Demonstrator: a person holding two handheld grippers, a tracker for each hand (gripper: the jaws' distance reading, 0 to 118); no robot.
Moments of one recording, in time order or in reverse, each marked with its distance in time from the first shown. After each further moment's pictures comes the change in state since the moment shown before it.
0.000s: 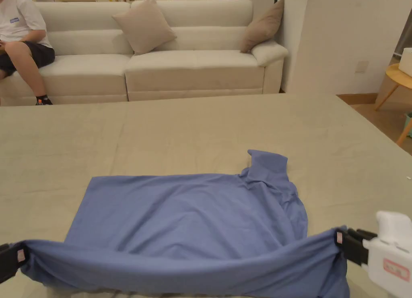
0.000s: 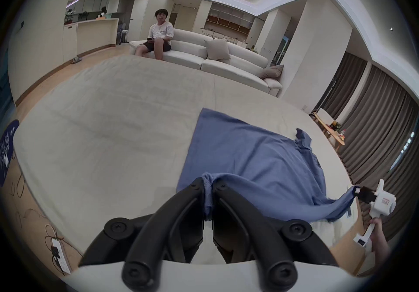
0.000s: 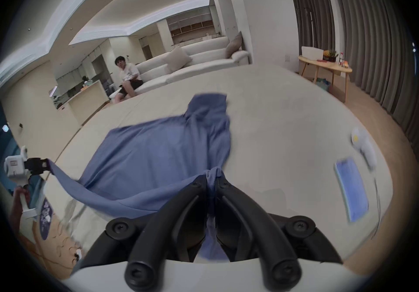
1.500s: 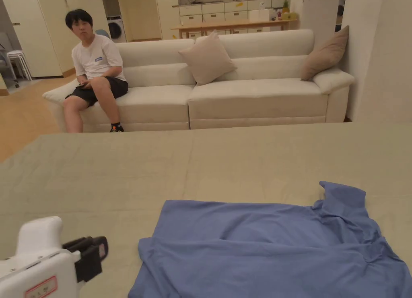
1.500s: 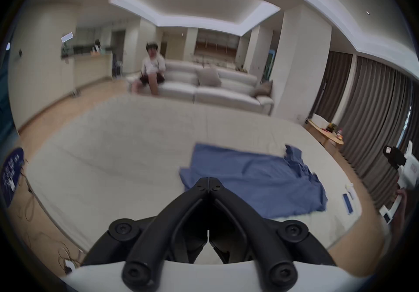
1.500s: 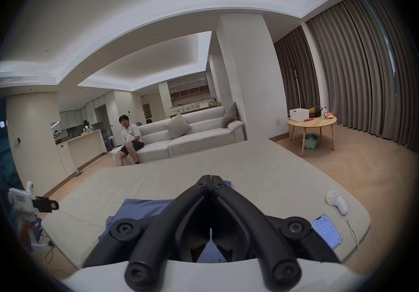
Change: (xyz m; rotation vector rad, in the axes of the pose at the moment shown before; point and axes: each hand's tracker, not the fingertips) left arm 0.014 0.003 0.088 0.087 -0.053 -0.093; right arm -0.089 0.070 0.196 0.455 -0.025 -0.026
